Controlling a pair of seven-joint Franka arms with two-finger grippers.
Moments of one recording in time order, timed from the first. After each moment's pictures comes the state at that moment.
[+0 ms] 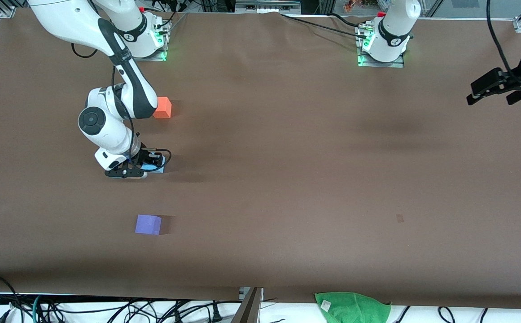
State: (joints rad) left arm 0.06 -0.01 -0.04 -1.52 -0.05 1.49 -0.07; right arm 0.25 0.40 -0.03 -2.15 0.08 2.58 0.18
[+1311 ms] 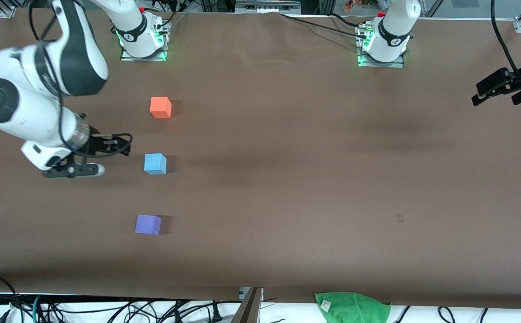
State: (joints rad) left arm 0.07 -0.01 -0.05 -1.51 -0.05 1.48 -0.07; right arm 0.25 0.27 -0.07 -1.53 0.00 1.70 0.11
